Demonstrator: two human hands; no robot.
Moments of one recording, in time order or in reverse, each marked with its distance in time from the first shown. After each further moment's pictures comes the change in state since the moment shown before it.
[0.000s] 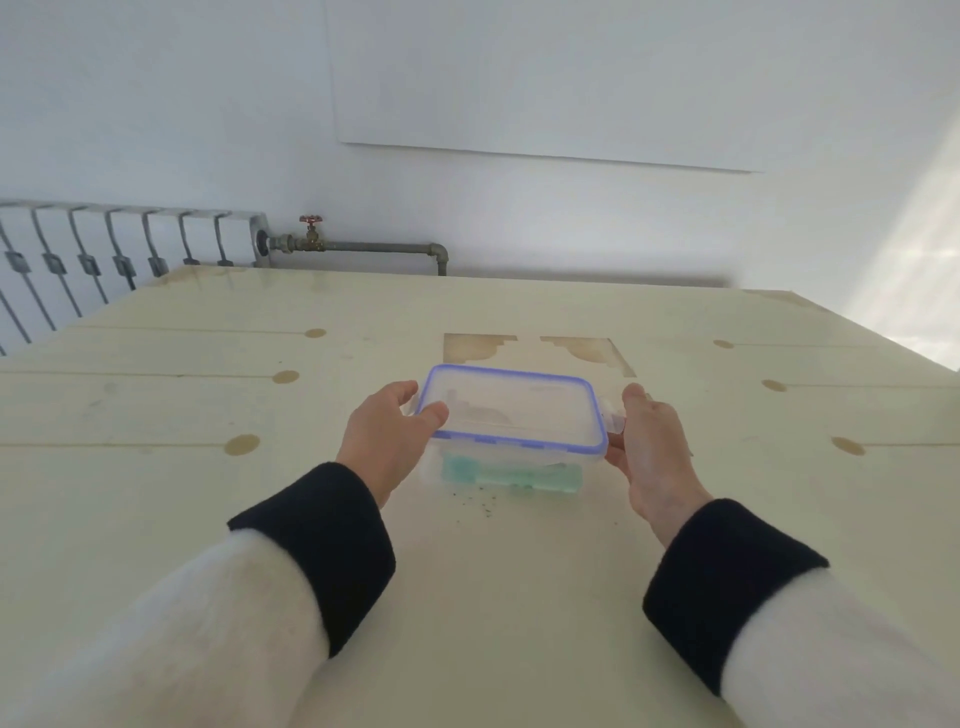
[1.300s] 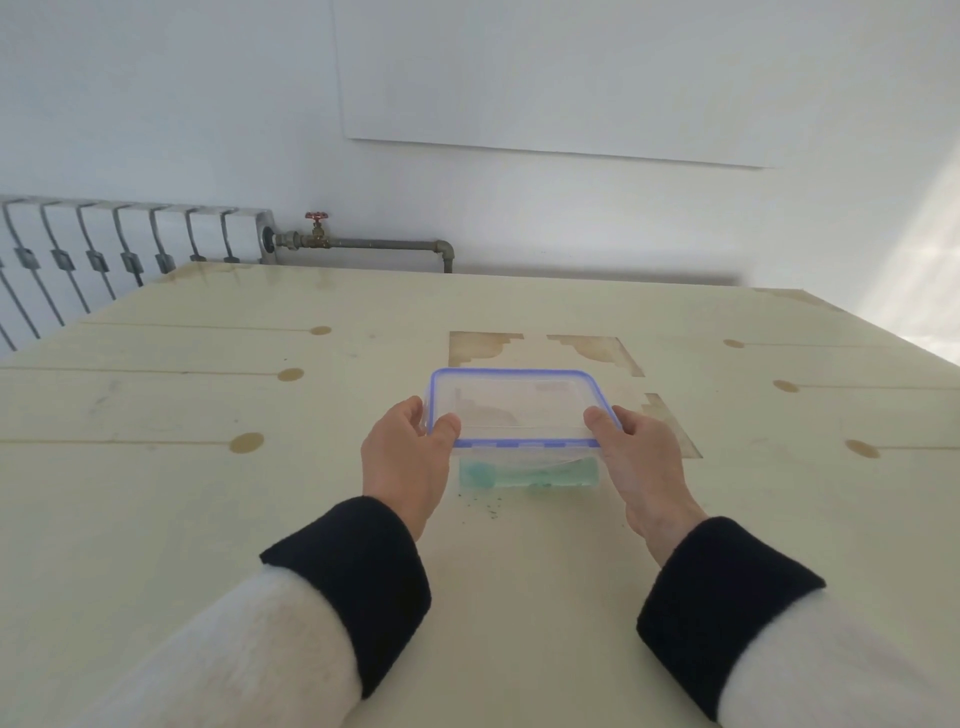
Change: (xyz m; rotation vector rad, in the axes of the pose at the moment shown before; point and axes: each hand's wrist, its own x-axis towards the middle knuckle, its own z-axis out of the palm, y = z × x) left_hand -0.023 0.001 0.024 -0.110 0.181 -0.027; right_hand -0.004 0.018 0.004 -0.204 -0.073 -0.172
